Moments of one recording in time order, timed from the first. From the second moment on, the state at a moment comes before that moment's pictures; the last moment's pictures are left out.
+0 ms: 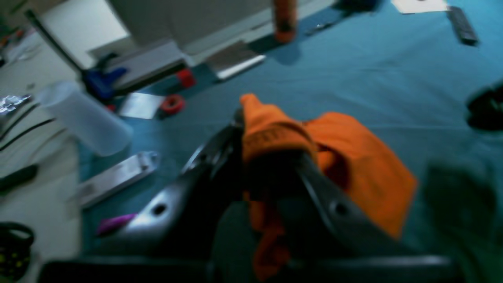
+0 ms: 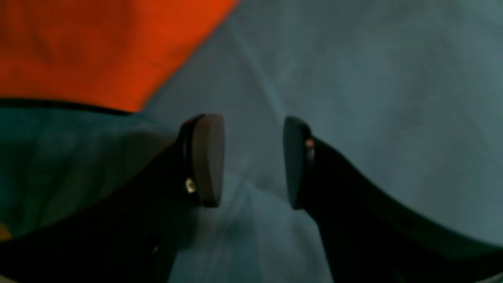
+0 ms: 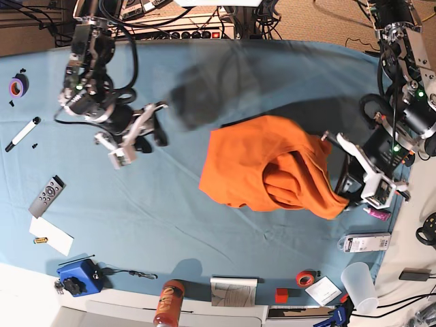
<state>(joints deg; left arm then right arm) 1.9 -19.2 -14.8 122.3 -34.4 -30.2 44.8 -7.4 10.8 11.3 106.1 27.0 35.9 -56.9</state>
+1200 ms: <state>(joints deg) -29.4 10.2 40.0 84.8 -15.8 -27.0 34.1 -7.6 10.3 39.8 106.2 16.8 29.5 -55.5</state>
